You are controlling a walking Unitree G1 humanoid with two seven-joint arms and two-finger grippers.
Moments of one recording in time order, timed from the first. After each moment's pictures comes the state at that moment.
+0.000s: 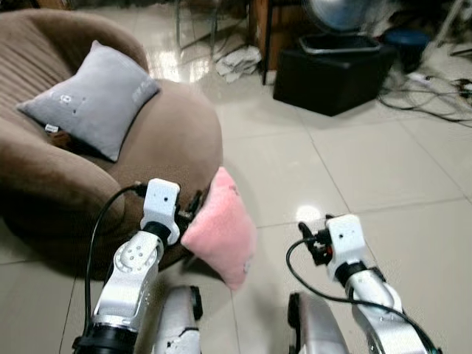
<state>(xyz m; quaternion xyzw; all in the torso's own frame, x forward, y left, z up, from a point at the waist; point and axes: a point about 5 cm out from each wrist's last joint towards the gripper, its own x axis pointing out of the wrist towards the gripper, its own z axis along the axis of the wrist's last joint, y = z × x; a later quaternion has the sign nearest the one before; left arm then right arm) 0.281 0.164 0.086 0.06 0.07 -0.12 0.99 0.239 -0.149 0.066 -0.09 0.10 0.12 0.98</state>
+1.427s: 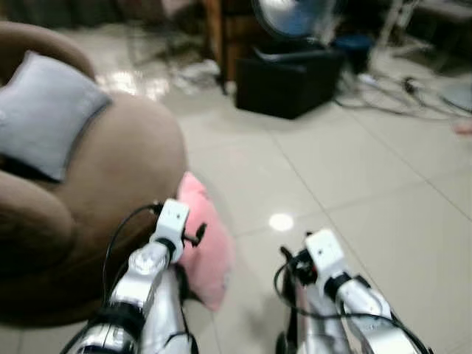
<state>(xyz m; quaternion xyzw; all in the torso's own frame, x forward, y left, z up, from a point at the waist) 0.297 0.168 0.017 0.08 0.22 -0.11 0.97 0.221 -0.136 0.040 -0.13 0.16 0.23 0.95</state>
